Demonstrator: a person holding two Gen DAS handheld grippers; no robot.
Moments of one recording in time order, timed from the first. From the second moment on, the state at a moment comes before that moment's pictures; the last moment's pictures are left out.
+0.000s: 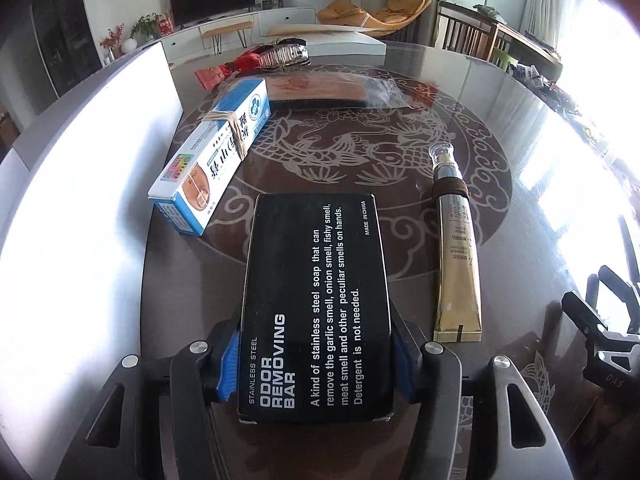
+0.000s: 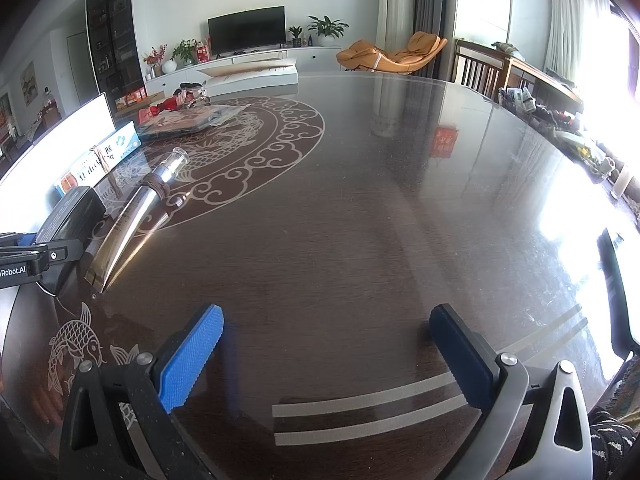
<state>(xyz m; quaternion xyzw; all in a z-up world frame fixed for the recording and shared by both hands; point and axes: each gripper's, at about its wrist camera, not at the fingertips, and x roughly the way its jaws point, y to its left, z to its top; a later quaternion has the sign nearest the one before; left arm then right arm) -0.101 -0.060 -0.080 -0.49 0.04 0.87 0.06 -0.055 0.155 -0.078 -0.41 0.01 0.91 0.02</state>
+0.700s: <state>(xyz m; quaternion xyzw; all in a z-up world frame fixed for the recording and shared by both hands) -0.070 -0.064 -0.065 -0.46 -0.01 0.88 0.09 -0.071 0.177 -0.052 -0.44 0.13 0.89 -0.03</state>
